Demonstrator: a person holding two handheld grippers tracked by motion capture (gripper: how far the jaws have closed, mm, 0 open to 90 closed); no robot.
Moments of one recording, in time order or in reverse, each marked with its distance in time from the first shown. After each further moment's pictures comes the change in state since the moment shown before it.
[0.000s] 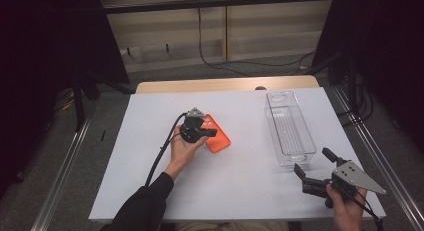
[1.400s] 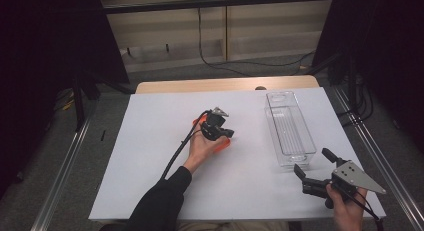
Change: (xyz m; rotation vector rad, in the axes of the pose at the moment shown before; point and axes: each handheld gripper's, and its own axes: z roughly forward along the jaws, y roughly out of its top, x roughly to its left) left arm -0.021 0.022 0.051 0.114 0.000 0.059; right arm -0.001 -0.001 0.000 0.007 0.005 -0.002
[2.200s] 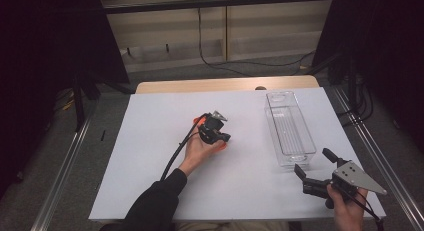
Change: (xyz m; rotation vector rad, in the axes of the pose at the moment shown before) left arm -0.002 -0.010 -0.008 0.055 0.008 0.037; right arm 0.000 0.000 -0.001 -0.002 -0.003 0.006
